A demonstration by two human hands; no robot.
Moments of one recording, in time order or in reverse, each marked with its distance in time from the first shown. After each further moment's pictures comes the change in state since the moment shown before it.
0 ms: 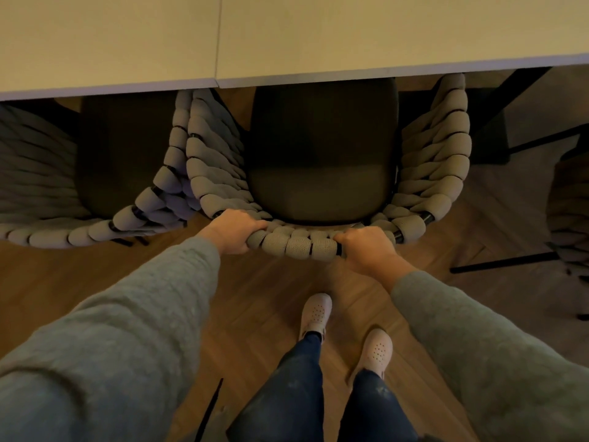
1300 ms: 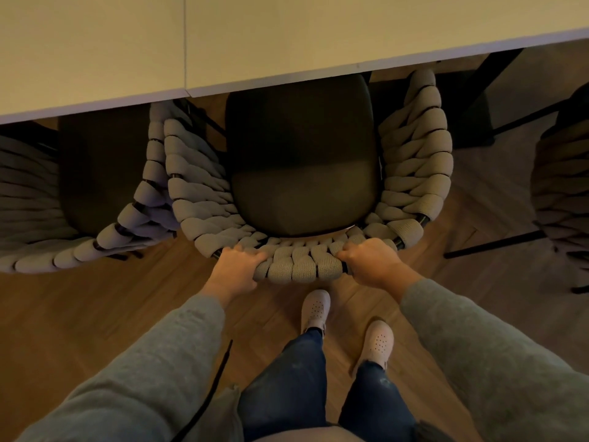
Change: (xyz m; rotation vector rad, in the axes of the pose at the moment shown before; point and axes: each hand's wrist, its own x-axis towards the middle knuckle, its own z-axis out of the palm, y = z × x) left_hand -0.013 0.062 0.030 -0.003 -0.059 -0.154; right_hand -0.032 0.022 0.011 -0.075 -0.111 -0.105
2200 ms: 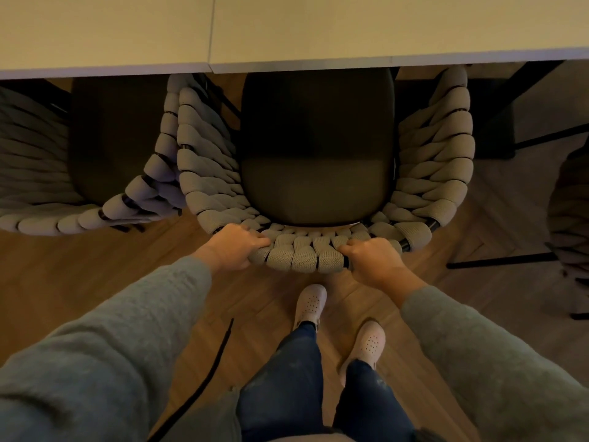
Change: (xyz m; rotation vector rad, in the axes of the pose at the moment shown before) left_hand 0.012 -0.030 -0.007 0.142 -0.028 0.234; right_hand 0.013 -0.002 0.007 0.041 0.026 0.015
